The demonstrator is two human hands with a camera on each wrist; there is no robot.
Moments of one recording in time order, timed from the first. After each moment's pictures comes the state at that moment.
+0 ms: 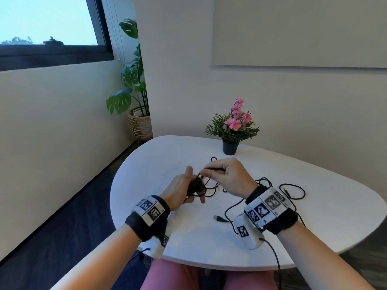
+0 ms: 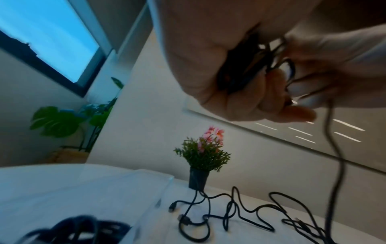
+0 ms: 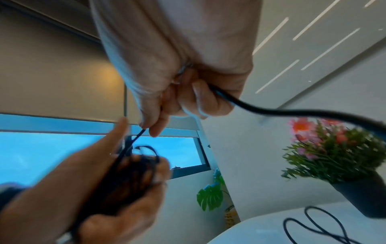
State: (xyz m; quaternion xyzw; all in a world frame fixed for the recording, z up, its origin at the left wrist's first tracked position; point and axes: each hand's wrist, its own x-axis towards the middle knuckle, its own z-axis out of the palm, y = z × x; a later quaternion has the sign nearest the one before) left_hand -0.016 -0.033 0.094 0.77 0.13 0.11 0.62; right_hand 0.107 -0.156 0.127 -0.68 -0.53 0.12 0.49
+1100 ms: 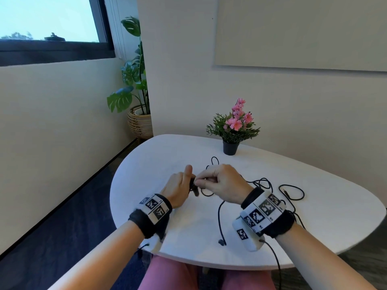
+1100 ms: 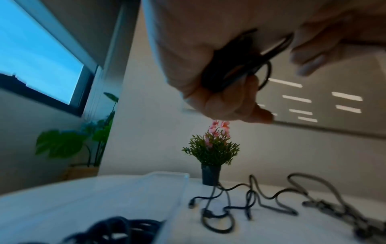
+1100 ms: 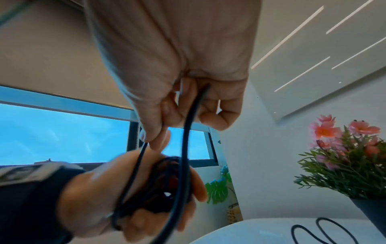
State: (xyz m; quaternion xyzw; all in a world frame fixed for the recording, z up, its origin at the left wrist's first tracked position) left_hand -0.010 -0.022 0.082 0.87 0.18 0.19 0.43; right_hand 0.092 -0.154 0.124 -0.71 -0.60 0.07 0.37
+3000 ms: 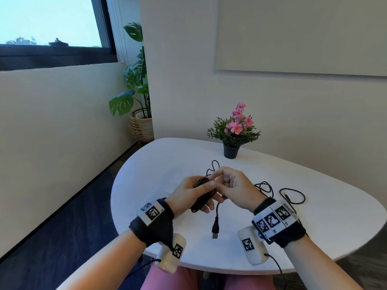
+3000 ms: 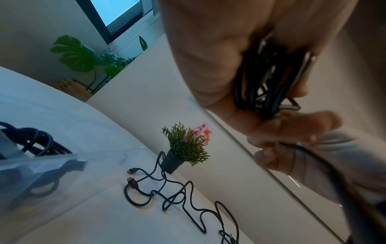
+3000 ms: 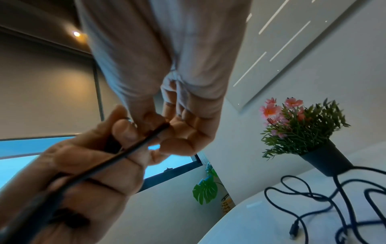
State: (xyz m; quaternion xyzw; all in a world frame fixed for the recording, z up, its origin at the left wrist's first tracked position) left_hand -0.021 -0.056 0.109 0.71 0.09 0.08 0.70; right_hand 0.110 -0.171 0.107 -0.66 -0.47 0.24 0.54
